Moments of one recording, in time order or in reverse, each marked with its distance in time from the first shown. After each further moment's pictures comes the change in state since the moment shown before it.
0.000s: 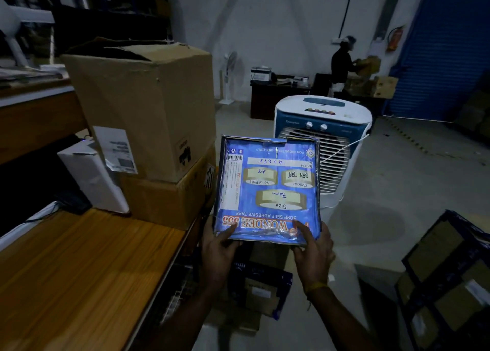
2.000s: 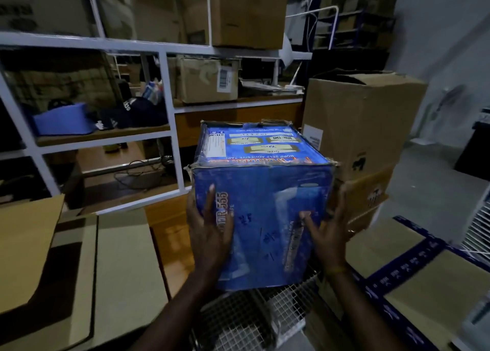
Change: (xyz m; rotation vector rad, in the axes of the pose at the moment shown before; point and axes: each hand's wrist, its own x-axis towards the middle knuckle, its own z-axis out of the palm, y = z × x) left_hand -0.183 0.151 -0.305 0.725 0.796 -0.104; right_hand -0.135 -0.243 -0.009 0.985 -0.488 -0.553
